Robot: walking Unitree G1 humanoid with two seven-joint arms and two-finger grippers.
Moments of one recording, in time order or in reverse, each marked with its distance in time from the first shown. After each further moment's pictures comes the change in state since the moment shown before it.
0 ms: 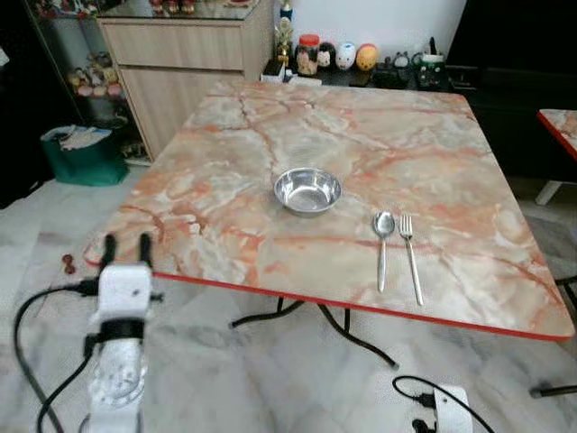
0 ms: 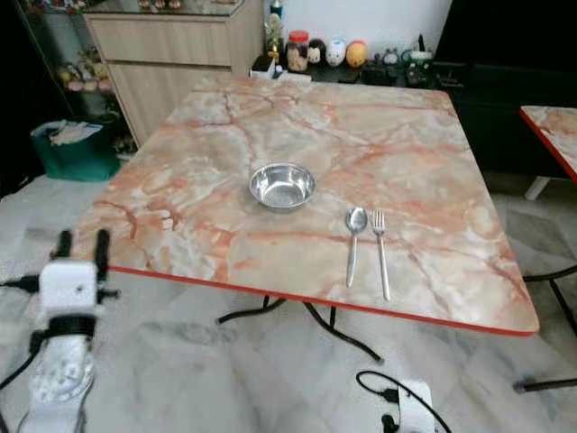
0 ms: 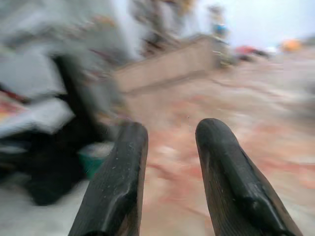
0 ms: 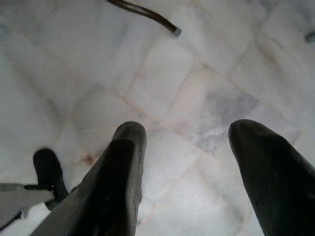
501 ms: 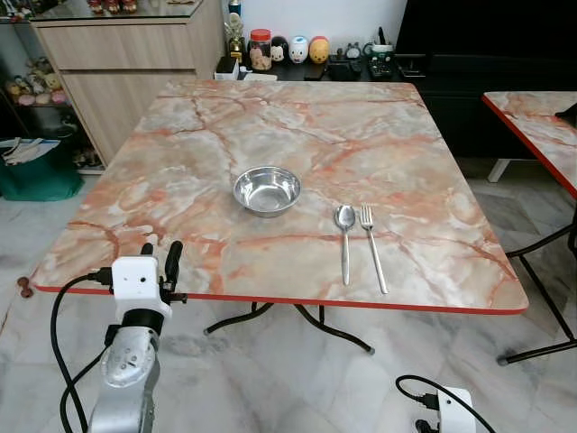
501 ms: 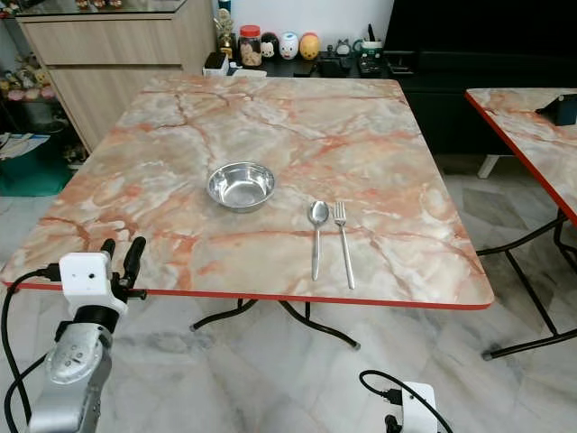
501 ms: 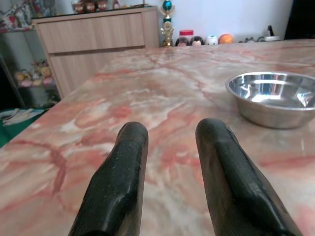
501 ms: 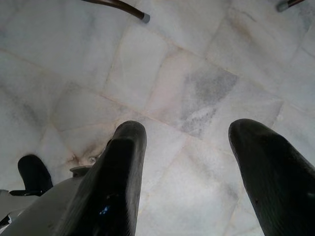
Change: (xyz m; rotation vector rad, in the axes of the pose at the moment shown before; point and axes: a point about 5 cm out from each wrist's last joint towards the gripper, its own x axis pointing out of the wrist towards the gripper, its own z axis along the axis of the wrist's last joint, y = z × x) left arm 0.015 0.006 -0.009 -0.221 0.081 -0.038; right arm 0.000 -0.002 -0.003 0.009 0.003 -0.019
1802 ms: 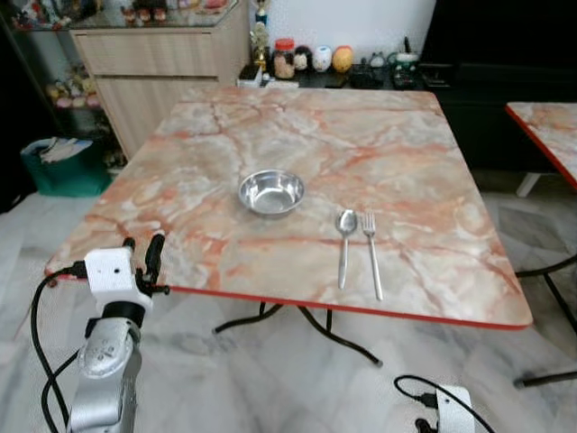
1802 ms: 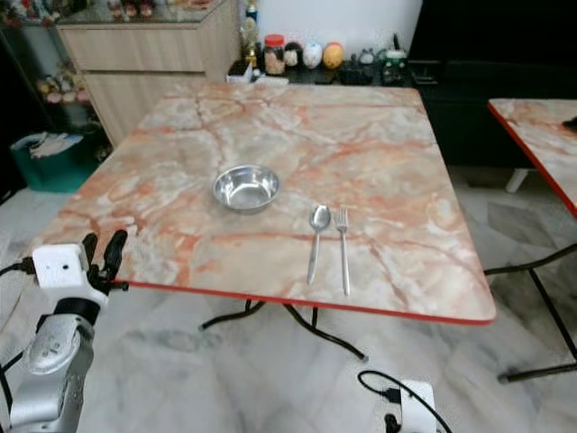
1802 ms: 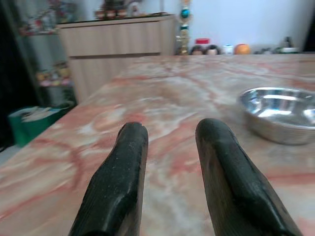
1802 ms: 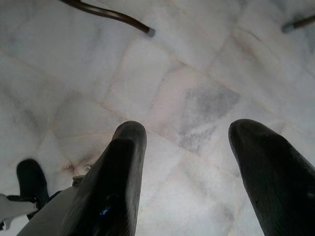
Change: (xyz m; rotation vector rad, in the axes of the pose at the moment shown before) left arm 0.004 0.018 -0.003 -0.043 0.019 0.030; right arm 0.000 -0.001 0.001 -0.013 -0.010 -0.008
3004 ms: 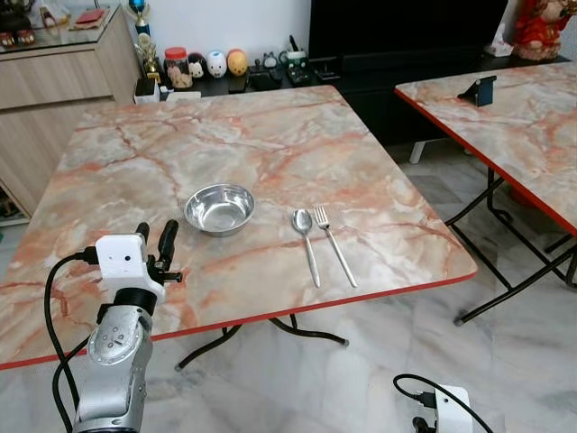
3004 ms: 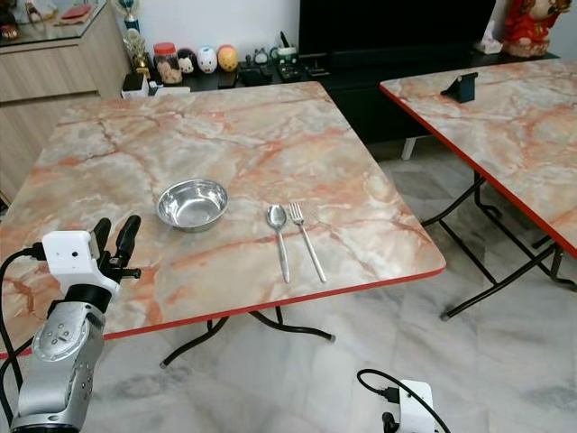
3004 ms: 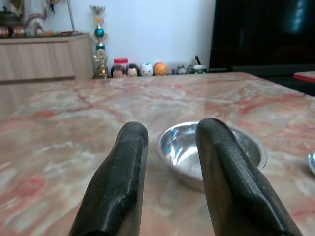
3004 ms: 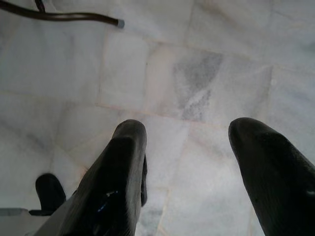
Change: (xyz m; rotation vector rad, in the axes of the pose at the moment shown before) left arm 0.008 -0.016 0.017 -0.036 -0.058 -0.058; right arm 0.000 0.004 -0.001 0.009 -0.010 0.011
